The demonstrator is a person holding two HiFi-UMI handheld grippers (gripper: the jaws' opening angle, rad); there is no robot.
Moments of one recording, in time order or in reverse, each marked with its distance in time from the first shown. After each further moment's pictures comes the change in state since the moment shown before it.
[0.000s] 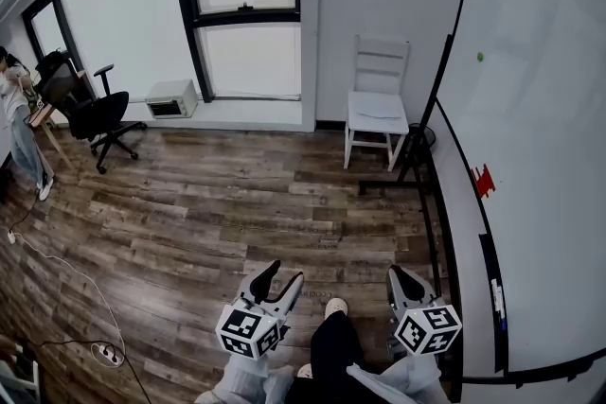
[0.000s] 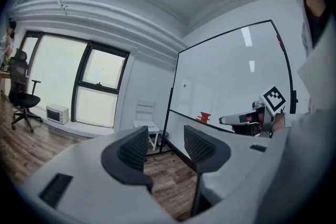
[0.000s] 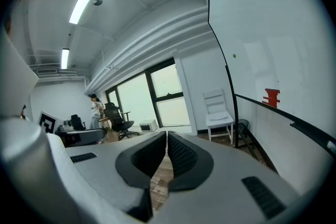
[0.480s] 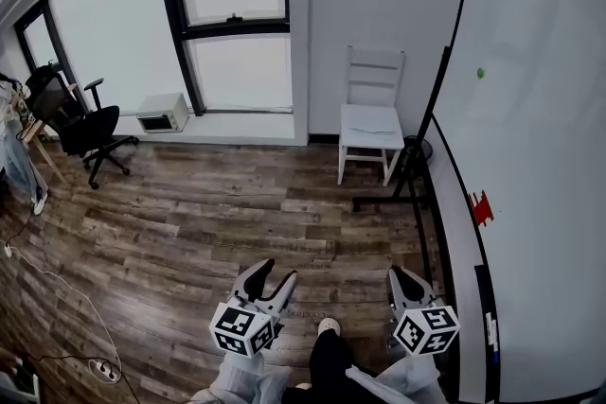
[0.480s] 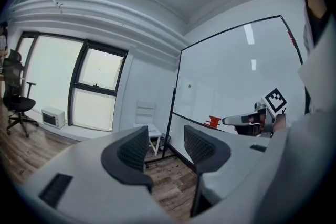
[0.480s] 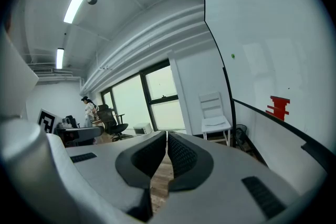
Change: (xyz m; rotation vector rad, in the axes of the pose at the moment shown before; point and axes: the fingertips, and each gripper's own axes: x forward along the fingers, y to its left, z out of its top) left arm 0.099 0.034 0.033 0.017 -0.001 -0.001; right arm 0.070 -0.069 0.043 -0.002 -0.017 -0.030
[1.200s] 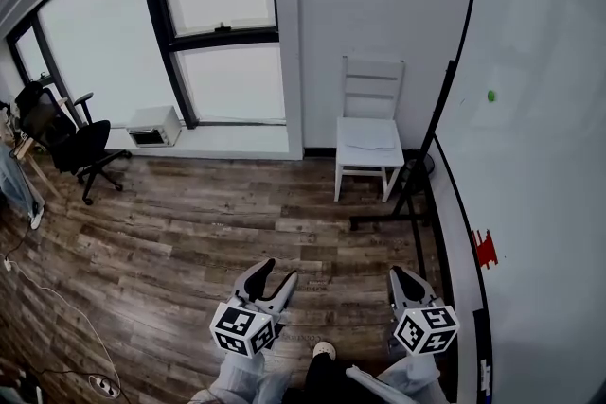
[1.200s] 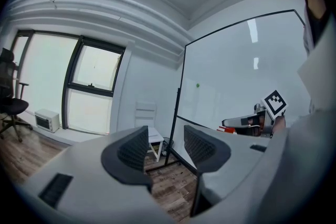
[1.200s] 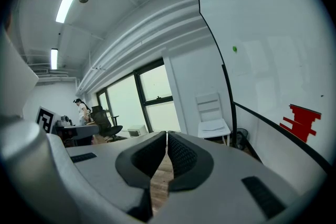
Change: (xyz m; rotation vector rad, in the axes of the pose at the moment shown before) left arm 0.139 0.041 0.035 0.004 0.004 -0.006; right arm 0.111 -0.086 0.048 0.007 0.005 -0.014
